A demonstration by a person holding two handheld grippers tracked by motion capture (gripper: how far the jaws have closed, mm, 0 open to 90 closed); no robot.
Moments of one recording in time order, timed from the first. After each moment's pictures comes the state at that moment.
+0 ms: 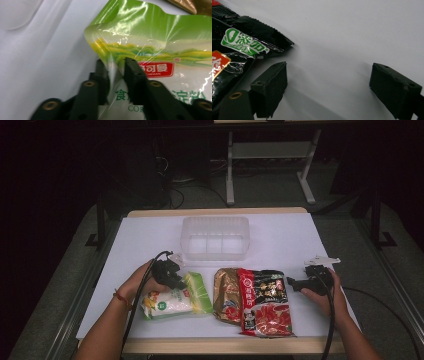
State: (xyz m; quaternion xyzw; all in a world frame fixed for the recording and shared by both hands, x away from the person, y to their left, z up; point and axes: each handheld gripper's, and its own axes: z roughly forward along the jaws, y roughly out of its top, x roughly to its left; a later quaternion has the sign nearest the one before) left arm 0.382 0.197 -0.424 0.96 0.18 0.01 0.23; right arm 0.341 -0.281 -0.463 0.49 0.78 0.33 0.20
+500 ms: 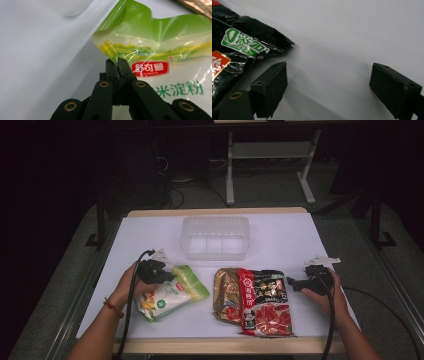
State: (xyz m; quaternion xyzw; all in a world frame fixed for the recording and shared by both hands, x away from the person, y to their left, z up) left arm 0.373 0.235 -0.418 0.92 0.26 0.09 0.29; right arm 0.341 -0.281 -0.463 0.49 0.78 0.33 0.20
